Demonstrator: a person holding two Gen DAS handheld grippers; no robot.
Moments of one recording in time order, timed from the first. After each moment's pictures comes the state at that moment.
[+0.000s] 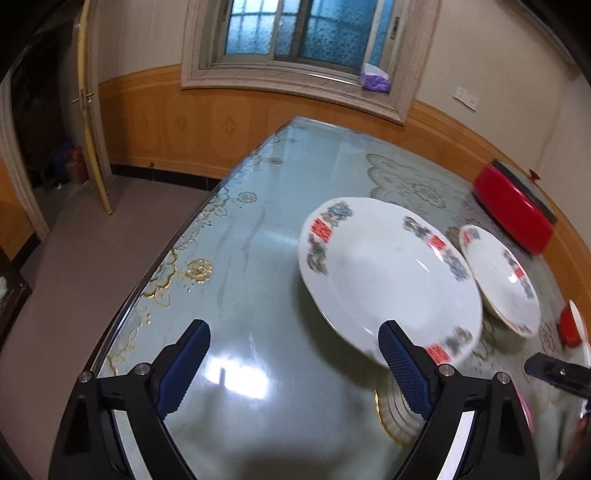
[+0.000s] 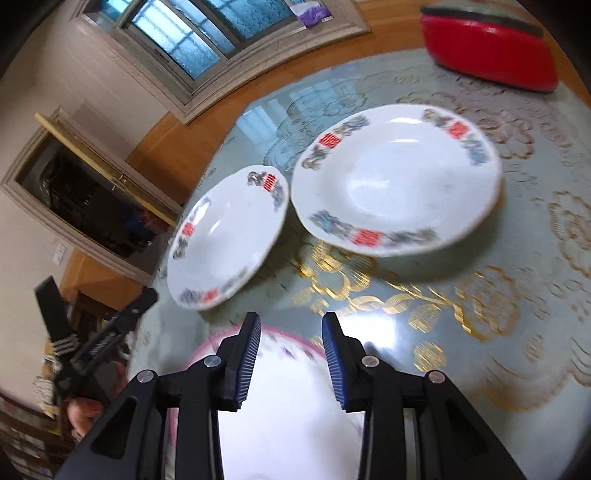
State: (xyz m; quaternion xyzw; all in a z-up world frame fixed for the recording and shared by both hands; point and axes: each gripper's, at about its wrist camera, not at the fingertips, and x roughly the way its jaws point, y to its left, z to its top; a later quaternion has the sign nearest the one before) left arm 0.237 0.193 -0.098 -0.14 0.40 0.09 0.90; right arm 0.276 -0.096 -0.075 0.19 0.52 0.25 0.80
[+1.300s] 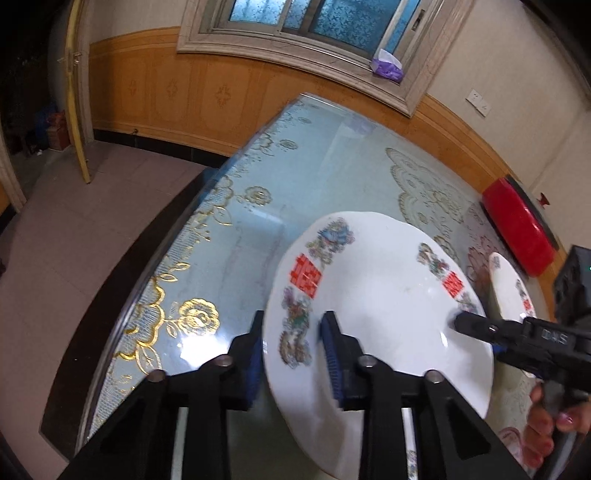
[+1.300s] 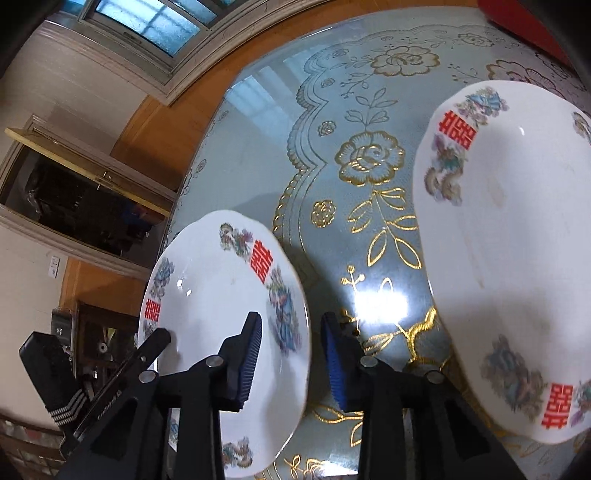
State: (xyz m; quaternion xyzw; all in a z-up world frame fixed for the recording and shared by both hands) left arm 0.296 0.249 -0.123 -0.19 0.44 0.05 0.88; right arm 0.393 0.033 -0.122 0.19 0.58 0.24 0.76
